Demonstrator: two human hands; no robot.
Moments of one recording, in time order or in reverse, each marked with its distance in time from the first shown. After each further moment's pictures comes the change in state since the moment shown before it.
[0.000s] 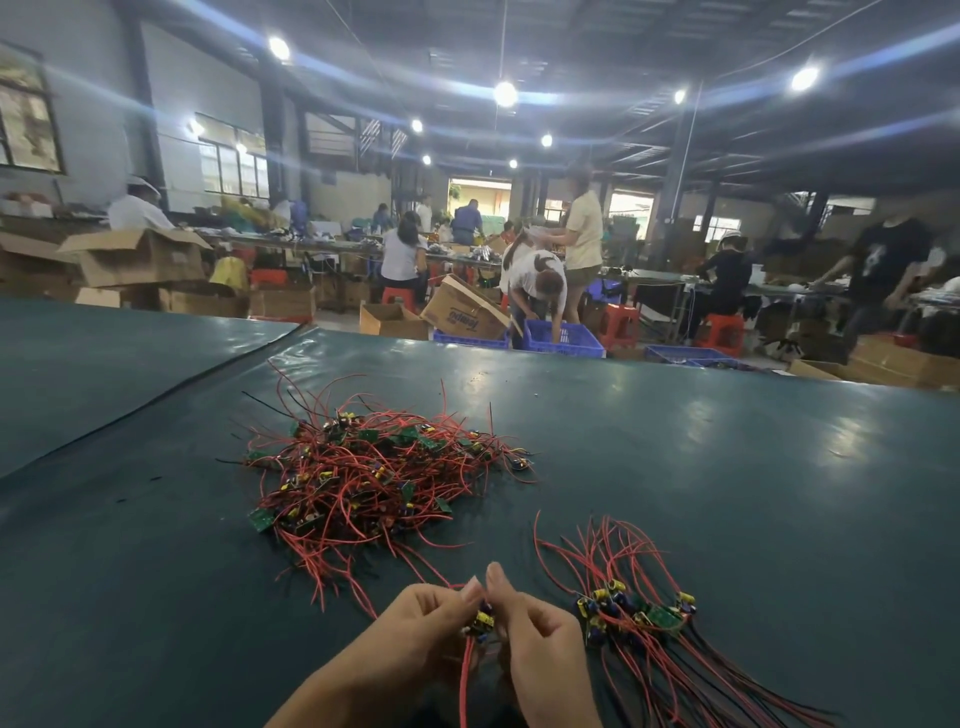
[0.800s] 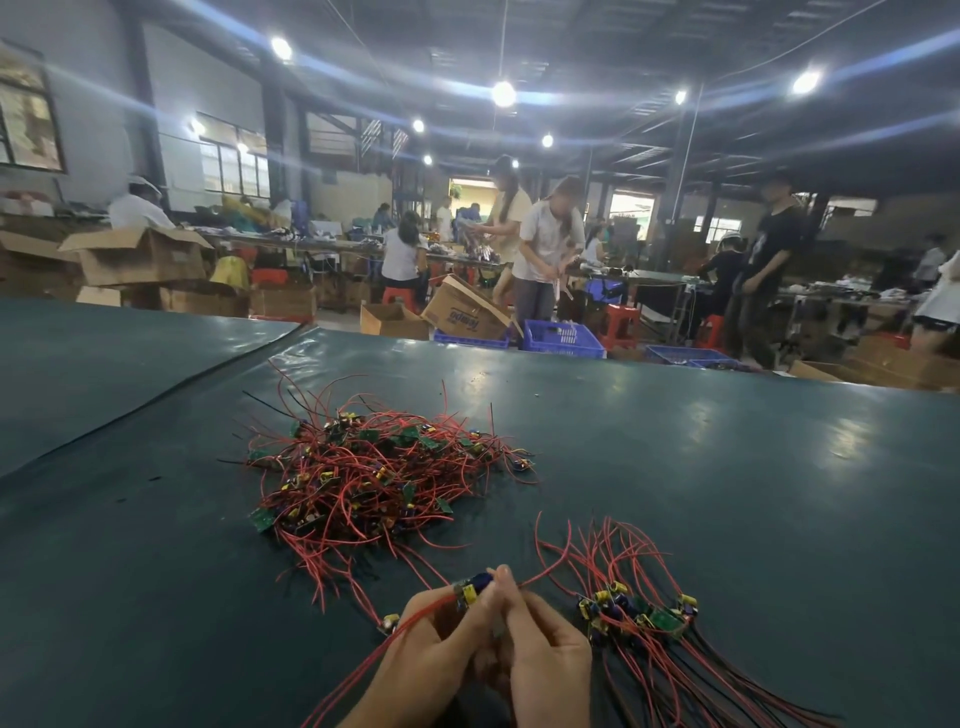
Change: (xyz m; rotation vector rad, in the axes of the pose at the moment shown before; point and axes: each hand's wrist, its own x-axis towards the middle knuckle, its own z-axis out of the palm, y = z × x) left_hand 0.004 -0.017 0.016 0.357 0.329 0.349; right_hand -0.007 -0.003 0.011 0.213 0.196 0.058
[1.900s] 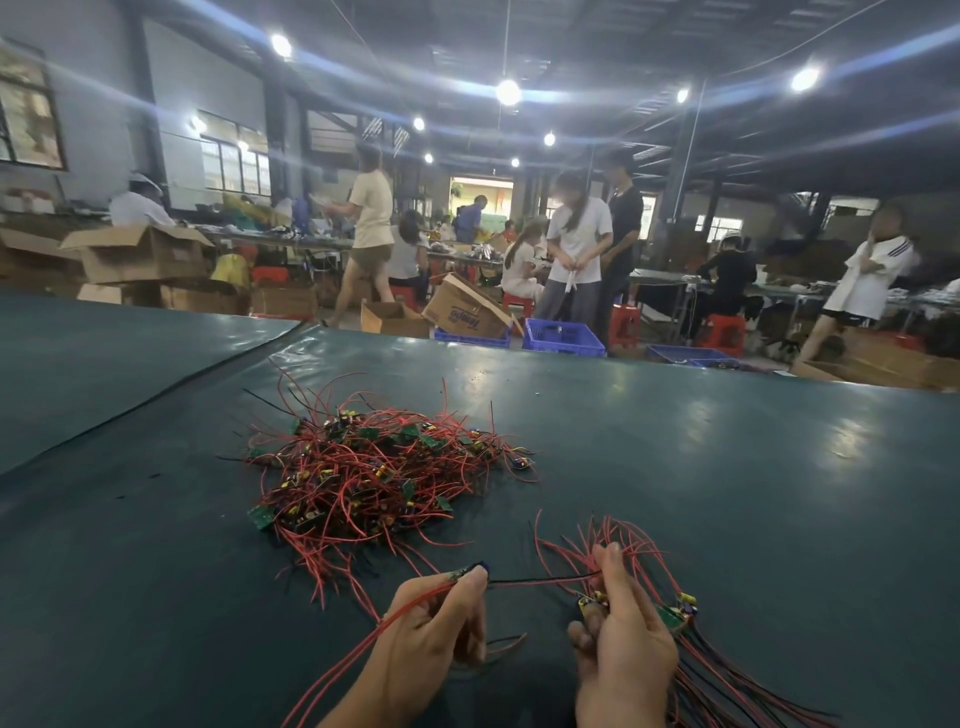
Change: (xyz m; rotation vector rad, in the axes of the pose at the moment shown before) left_hand 0.005 -0.007 -0.005 0.063 0.010 0.085; right_hand 0.037 -0.013 -0.035 0.309 0.371 -0.040
